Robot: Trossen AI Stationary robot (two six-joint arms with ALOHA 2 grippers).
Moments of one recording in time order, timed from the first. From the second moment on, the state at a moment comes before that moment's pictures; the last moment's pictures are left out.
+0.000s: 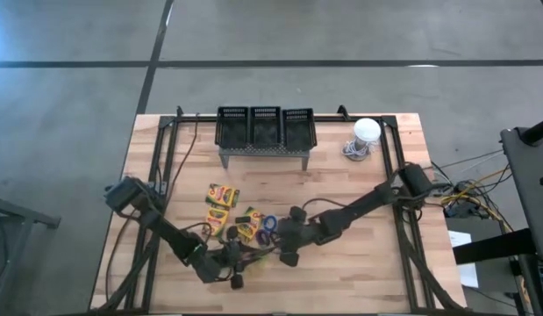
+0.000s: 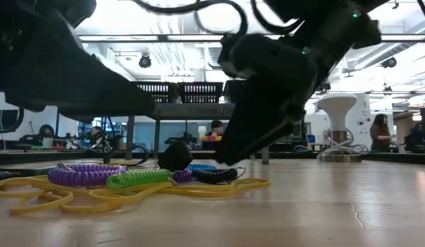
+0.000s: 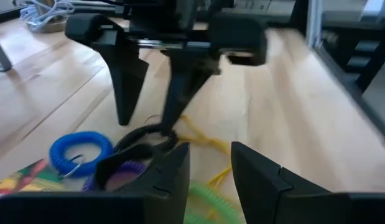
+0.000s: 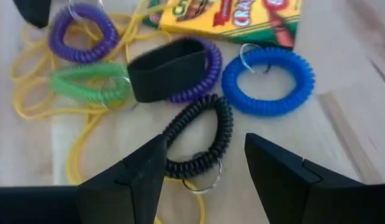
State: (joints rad) left arm -0.73 1.92 0.69 0.72 -0.79 -0.42; right arm 0.36 1.99 1.13 -0.05 0.28 0.59
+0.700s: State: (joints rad) left arm -0.73 1.91 0.69 0.60 -0.80 -0.47; right arm 0.44 1.97 1.34 -0.46 0.49 0.46
